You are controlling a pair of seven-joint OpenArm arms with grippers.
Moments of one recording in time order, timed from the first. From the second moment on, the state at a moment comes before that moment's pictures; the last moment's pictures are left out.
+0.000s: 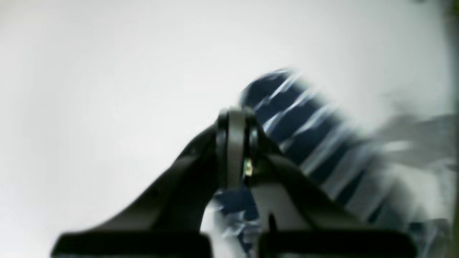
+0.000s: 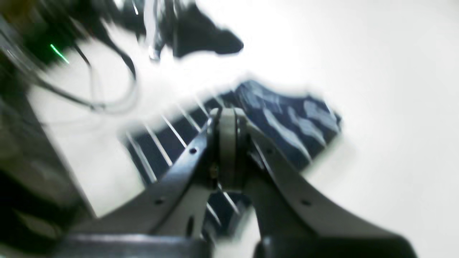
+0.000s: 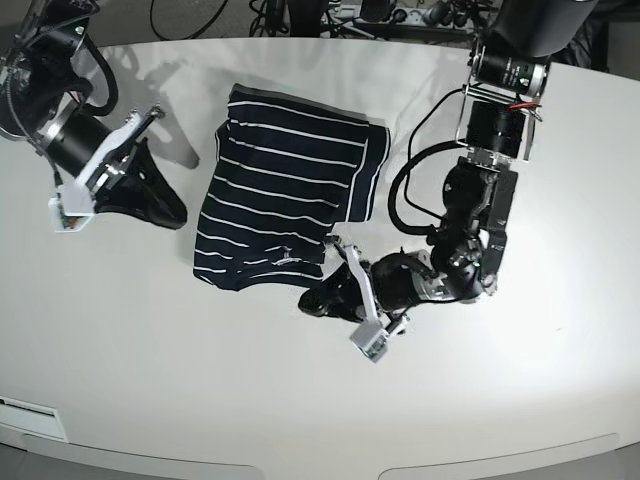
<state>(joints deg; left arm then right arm) -22.2 -10.7 12.9 80.3 -47.0 -41.4 49.6 -16.6 14.1 28.2 121.6 72.1 40.1 -62.1</state>
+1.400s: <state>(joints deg) 60.2 -19.9 -29.2 130.6 -84.2 -41.6 78.6 -63.9 16.0 49.1 133.4 80.7 40.1 -83.2</state>
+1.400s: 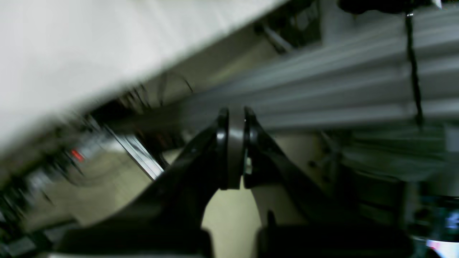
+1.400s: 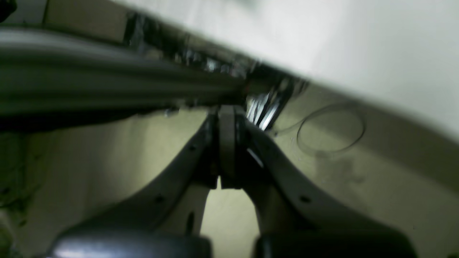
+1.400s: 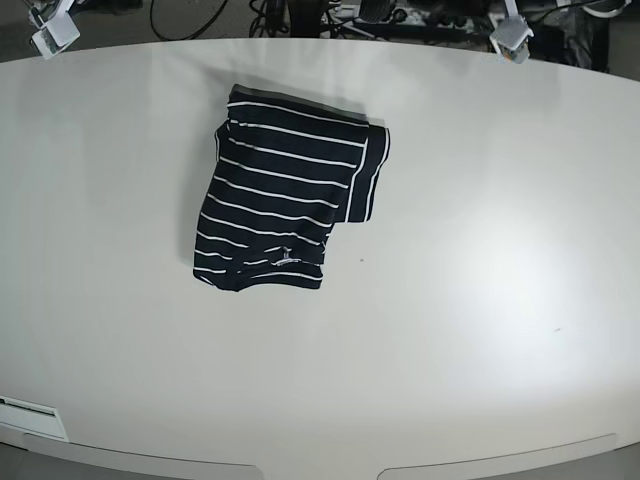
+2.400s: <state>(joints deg) 30.5 -18.9 -2.7 42.4 -15.5 -41.3 11.1 -34.4 21.0 -2.7 58.3 16.8 28.9 -22.7</state>
